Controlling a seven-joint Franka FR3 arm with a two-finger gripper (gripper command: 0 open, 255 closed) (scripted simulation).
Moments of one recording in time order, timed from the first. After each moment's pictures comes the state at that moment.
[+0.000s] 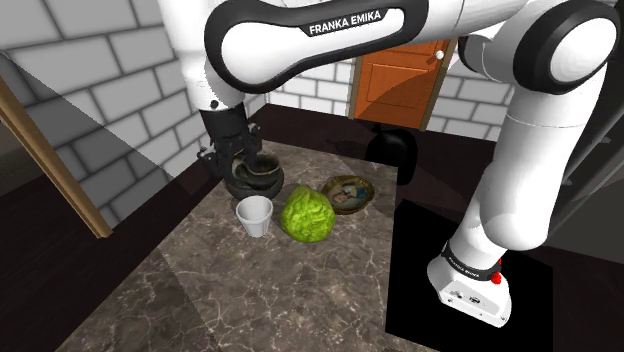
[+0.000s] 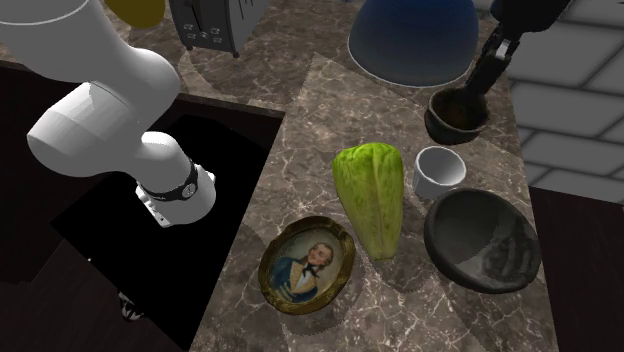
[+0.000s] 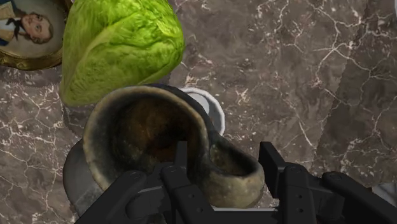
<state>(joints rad) 0.15 0.18 0.53 -1.62 -0.13 1.70 0.65</state>
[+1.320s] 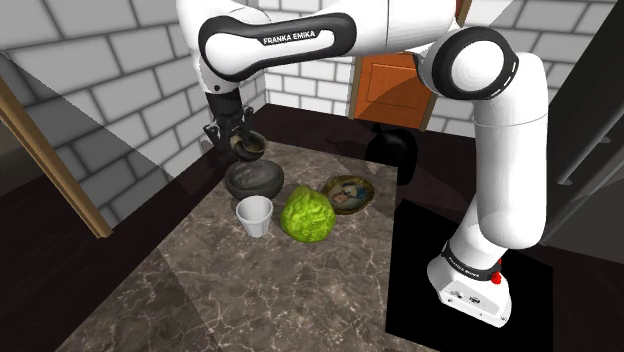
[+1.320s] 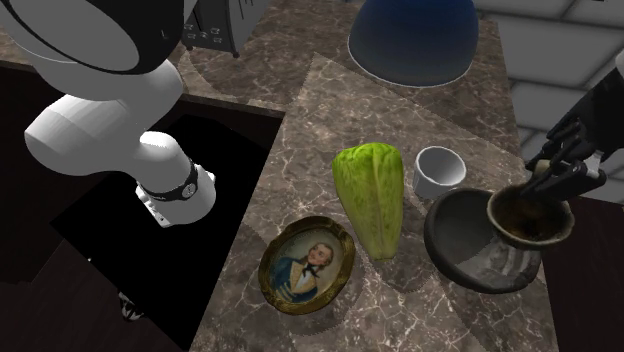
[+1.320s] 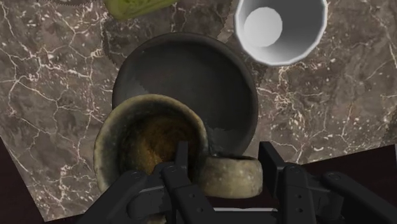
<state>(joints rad) 0.08 0.44 0.44 -1.33 -0.24 1.67 0.46</state>
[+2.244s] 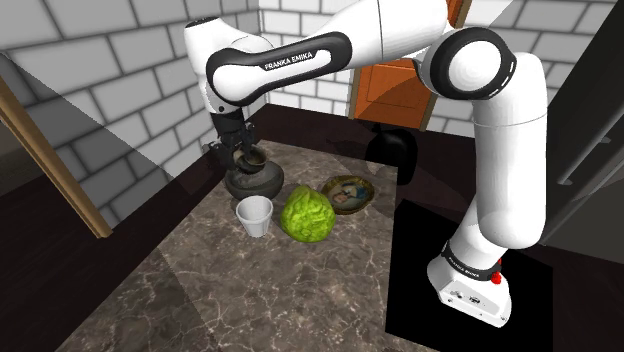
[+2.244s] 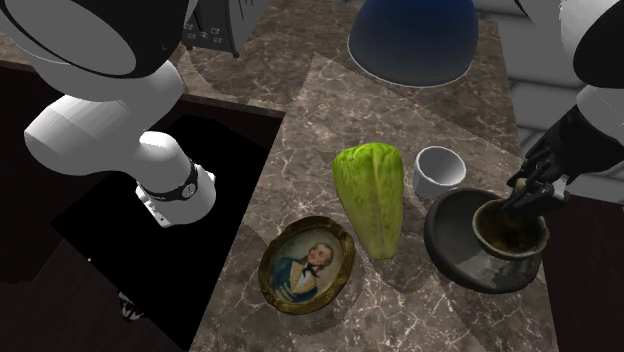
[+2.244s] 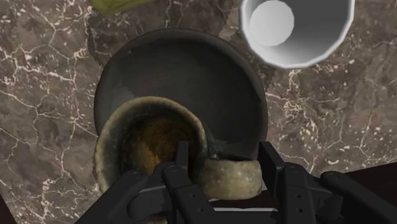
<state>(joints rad) 0.06 0.45 0.43 -1.45 -0.24 1.79 0.47</state>
